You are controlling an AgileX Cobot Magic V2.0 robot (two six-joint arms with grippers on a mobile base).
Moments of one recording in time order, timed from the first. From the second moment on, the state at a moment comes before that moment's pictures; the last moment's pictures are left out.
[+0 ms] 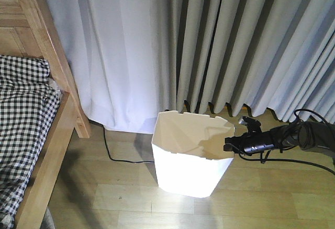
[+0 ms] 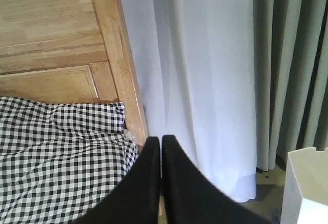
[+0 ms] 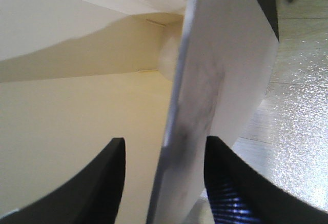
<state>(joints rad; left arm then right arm) 0.00 -0.02 0.03 0.14 0.27 -0.05 -0.18 3.20 -2.00 1.18 0.60 -1.18</state>
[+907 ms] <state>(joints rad) 0.00 -0.02 0.03 0.14 0.27 -0.05 -0.41 3.17 -2.00 1.17 1.10 -1.17</state>
